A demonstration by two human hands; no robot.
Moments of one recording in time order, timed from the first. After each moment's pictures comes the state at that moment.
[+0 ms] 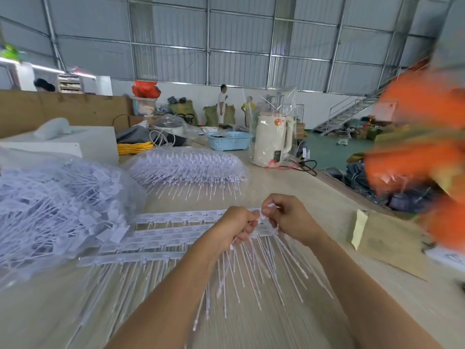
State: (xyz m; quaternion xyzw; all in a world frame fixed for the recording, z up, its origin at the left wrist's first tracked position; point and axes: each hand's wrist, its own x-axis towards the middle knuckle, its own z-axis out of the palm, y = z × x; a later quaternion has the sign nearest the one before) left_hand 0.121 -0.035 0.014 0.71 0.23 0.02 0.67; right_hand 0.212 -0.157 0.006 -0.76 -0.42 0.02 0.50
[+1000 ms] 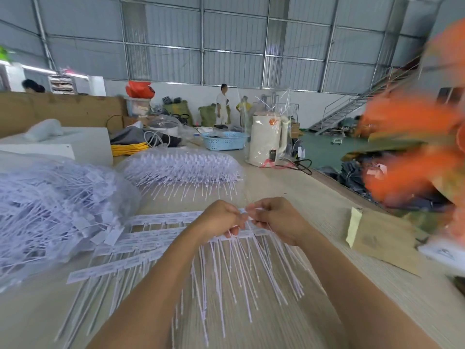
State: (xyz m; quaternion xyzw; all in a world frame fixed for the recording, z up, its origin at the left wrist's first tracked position) left_hand 0.101 -0.015 0.025 0.86 0.14 0.08 0.48; right_hand 0.195 -0.143 0.013 -0.70 -0.31 0.18 0.62
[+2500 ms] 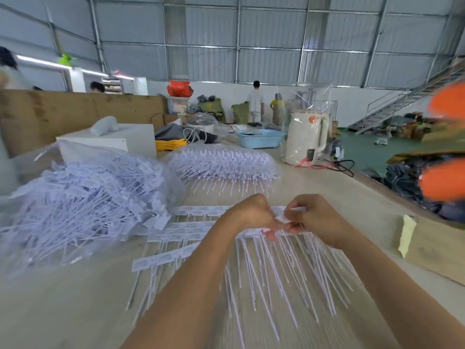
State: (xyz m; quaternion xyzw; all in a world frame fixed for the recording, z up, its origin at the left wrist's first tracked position) left_hand 0.086 -0.011 0.038 0.89 0.15 0.02 0.44; right_hand 0.171 -0.142 0.029 -0.75 -0.34 0.15 0.55
